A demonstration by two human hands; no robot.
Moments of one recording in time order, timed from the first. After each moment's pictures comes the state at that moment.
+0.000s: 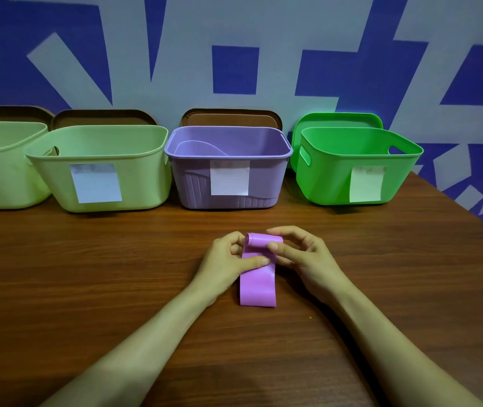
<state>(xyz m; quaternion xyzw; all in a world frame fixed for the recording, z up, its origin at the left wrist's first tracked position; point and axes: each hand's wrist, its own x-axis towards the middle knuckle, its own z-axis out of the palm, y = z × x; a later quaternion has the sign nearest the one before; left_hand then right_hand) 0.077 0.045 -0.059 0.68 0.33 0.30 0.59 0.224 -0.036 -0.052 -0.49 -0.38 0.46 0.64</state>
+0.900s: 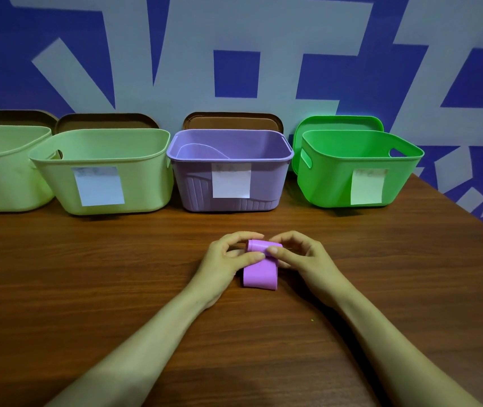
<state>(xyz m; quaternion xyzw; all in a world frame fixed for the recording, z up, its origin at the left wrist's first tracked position) 0.071 0.046 -0.057 0.62 0.27 0.33 0.66 0.229 -0.036 -0.058 -0.56 -0.43 0.40 0.58</state>
